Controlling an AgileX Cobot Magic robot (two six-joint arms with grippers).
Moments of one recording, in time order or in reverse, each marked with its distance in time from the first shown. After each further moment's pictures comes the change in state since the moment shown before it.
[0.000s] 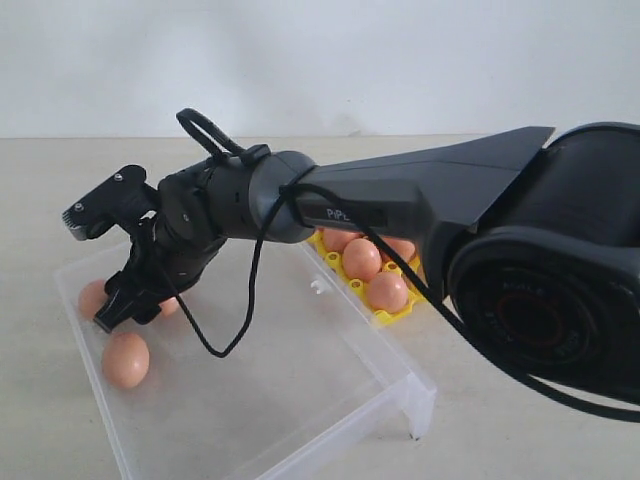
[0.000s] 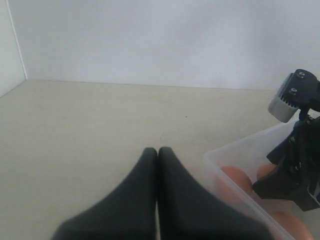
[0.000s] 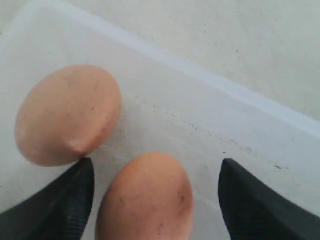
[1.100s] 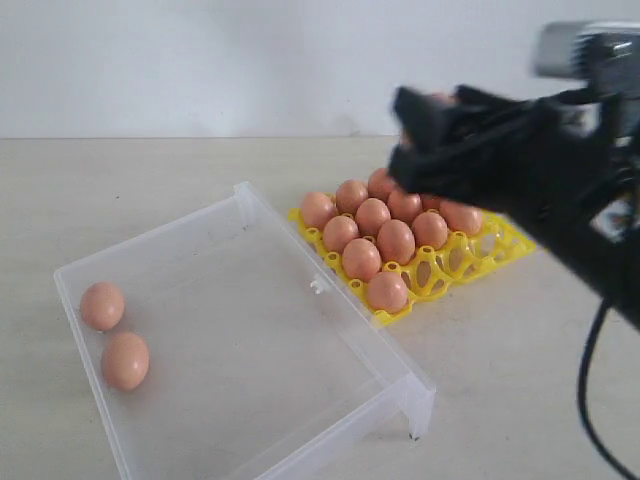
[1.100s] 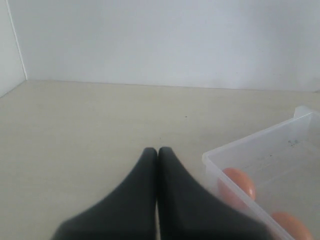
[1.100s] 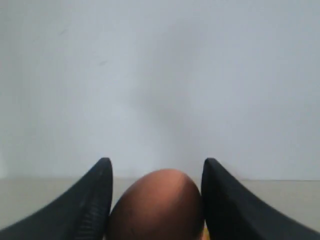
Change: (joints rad) left arm 0.000 0.000 0.000 0.000 0.000 0.000; right arm -0.145 -1.143 1.432 0.349 -1.346 0.165
